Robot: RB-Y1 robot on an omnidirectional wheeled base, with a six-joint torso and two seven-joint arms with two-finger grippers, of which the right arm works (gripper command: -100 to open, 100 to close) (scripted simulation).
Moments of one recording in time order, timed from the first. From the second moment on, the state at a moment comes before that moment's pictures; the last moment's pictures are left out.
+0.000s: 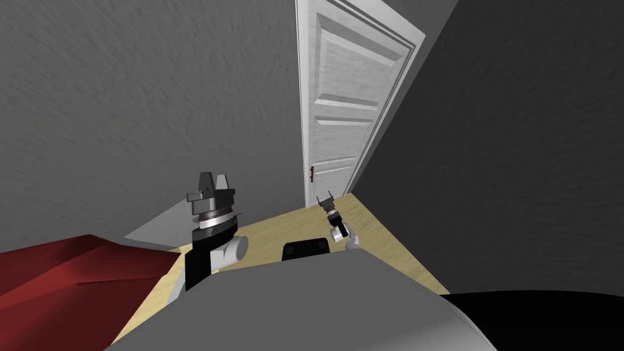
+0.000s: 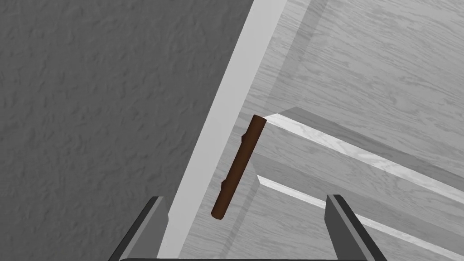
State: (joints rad) arm 0.08 -0.16 0.23 -1.18 0.01 -0.72 -1.27
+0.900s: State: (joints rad) arm 0.01 -0.18 0.26 -1.00 0.01 -0.76 -1.48
